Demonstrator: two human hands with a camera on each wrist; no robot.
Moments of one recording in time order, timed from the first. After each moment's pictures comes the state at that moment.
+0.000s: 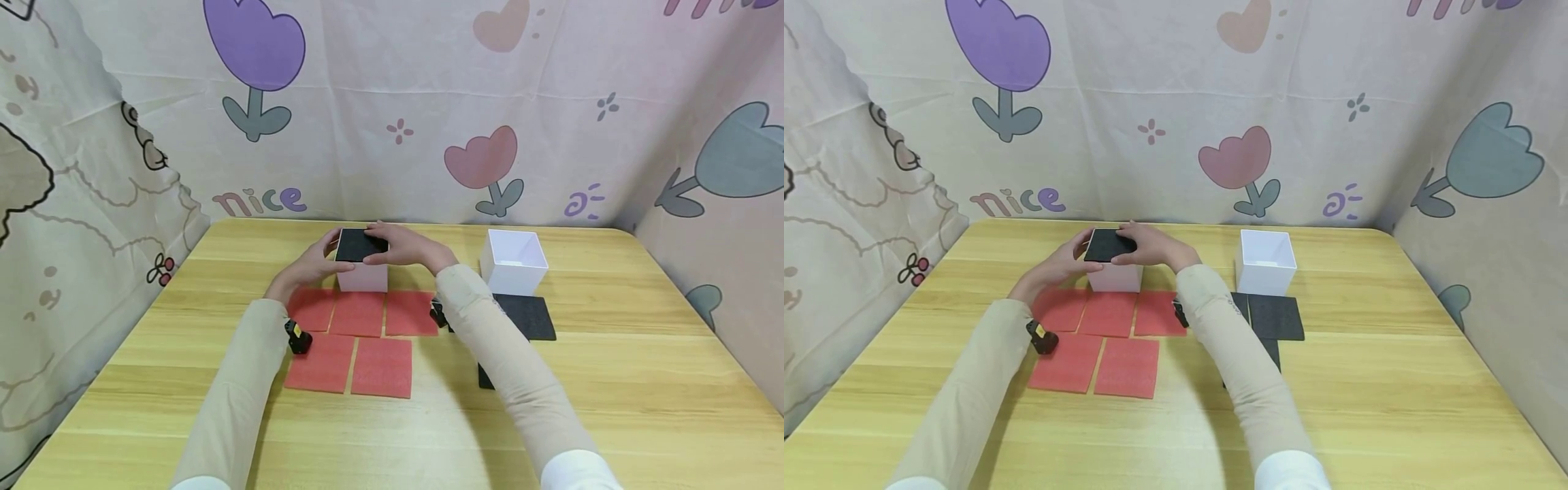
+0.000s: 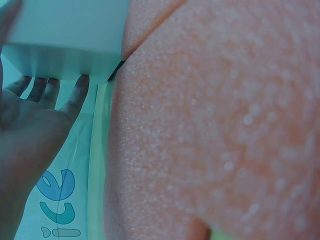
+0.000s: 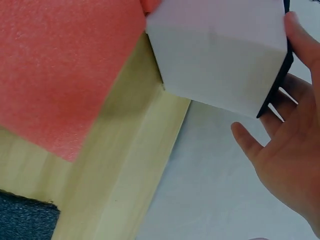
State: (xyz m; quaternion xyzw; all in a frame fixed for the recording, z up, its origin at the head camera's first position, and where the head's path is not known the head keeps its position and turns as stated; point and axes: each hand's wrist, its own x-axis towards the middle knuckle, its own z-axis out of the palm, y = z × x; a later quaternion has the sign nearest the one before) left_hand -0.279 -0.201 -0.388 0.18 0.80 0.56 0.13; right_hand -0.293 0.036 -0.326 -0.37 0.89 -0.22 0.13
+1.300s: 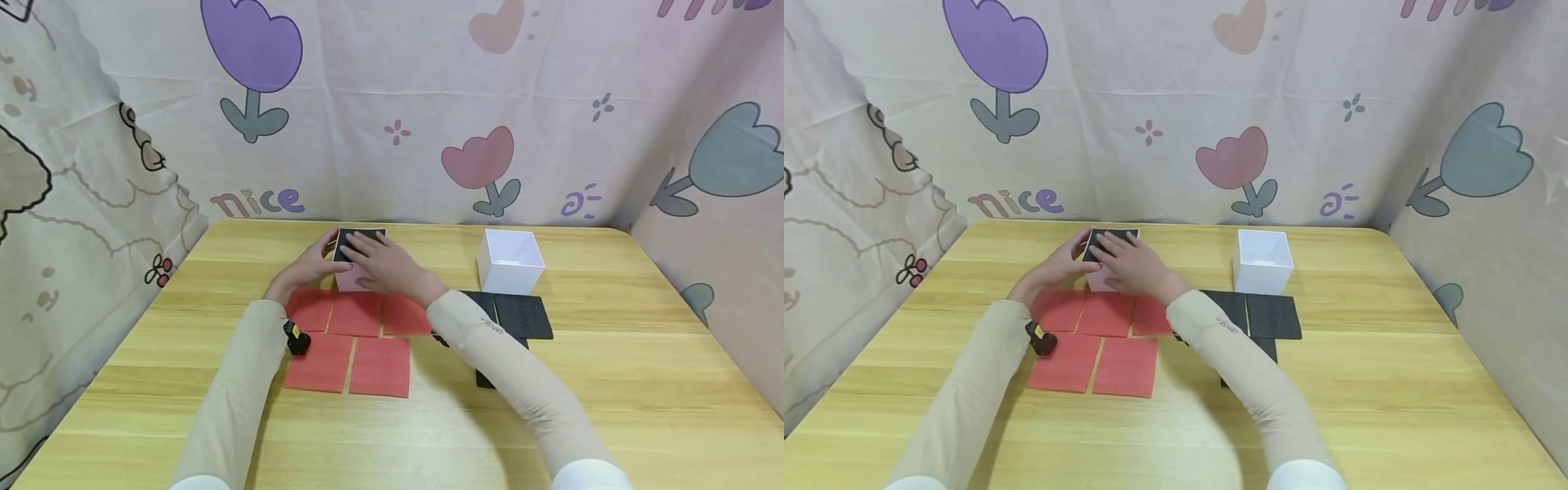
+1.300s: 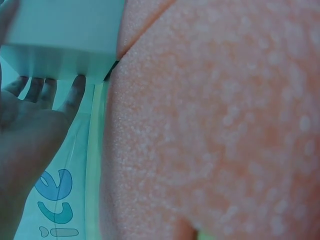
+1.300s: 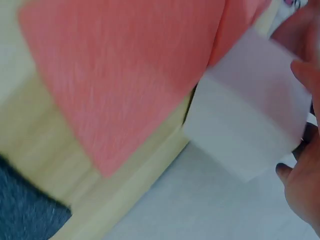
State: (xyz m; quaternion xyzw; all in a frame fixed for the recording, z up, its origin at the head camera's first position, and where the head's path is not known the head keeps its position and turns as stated) left_hand -0.279 -0.201 -0.391 0.20 0.80 0.55 0.12; right_hand -0.255 0.016 -0.351 -0.46 0.88 0.04 -0.08
